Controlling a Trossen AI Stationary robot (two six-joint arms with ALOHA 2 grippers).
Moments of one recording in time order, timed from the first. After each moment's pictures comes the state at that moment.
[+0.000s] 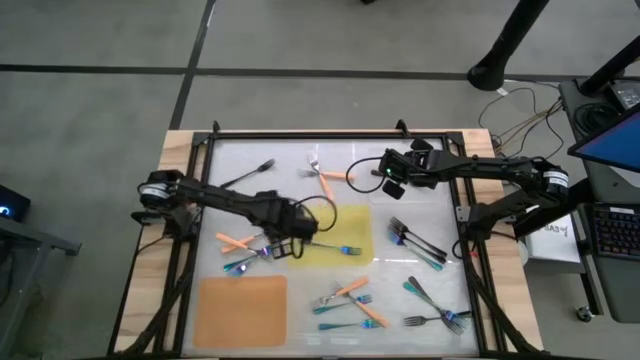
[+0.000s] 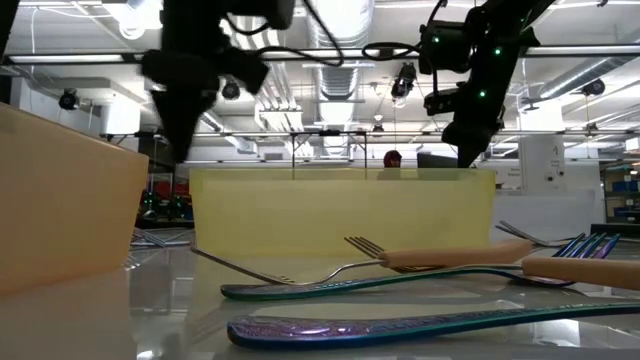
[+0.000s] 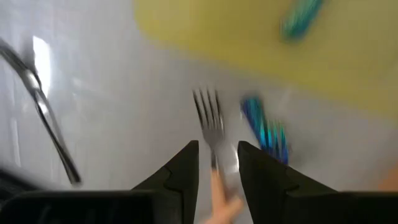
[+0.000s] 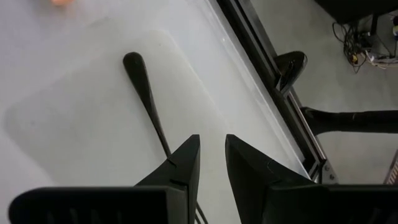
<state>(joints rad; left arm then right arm) -0.17 1.80 1.41 -1.30 -0.21 -0.50 -0.35 1.37 0.93 -0.78 0.55 0.11</state>
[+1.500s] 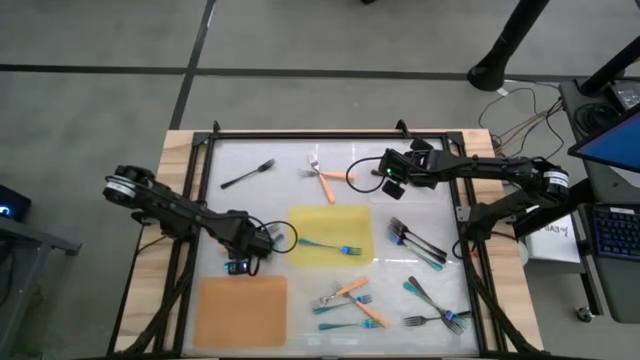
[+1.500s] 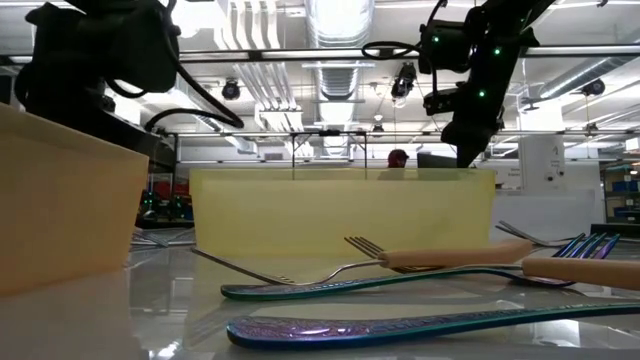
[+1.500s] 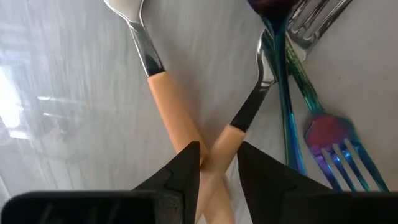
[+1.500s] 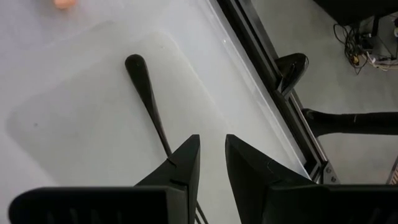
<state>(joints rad) -0.29 1.54 0.78 -0.93 -0.05 -0.39 -0.35 1.37 0.93 -0.77 0.54 0.10</state>
